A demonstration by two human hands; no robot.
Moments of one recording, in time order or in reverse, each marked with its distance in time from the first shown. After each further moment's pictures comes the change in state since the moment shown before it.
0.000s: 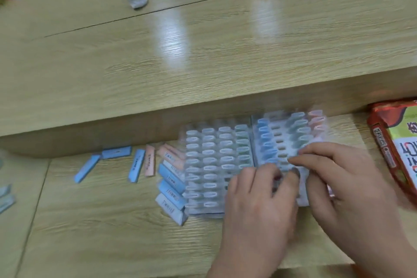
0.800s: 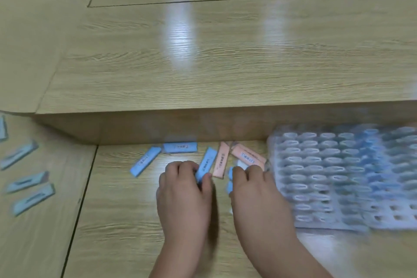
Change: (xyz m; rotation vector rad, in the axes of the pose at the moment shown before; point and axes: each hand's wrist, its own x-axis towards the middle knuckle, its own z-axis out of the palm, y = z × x) left_hand -0.057 -0.236 -0.059 -0.005 -0.113 -0.790; right_hand 0.025 -0.219 0.173 -0.423 -0.749 0.193
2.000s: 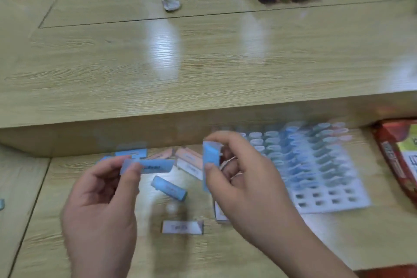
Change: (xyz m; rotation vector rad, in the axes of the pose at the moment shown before) left_hand -0.029 0.053 -0.052 -0.948 0.297 -0.093; right_hand -0.031 0.089 -0.068 1.014 0.288 -0.210
